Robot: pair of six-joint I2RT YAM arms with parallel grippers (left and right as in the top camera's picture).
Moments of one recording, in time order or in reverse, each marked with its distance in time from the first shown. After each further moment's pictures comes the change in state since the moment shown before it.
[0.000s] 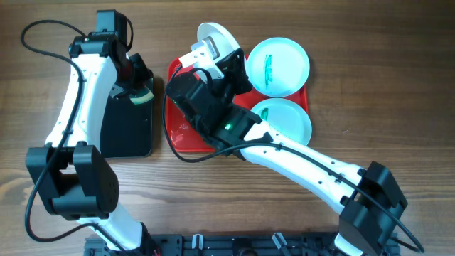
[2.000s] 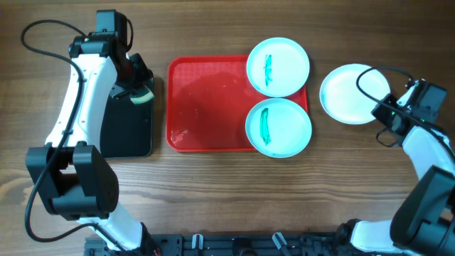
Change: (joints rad) left arm 0.000 0.000 0.000 0.002 0.000 0.000; right arm -1.376 -0.208 -0.659 0.084 -1.355 0.544
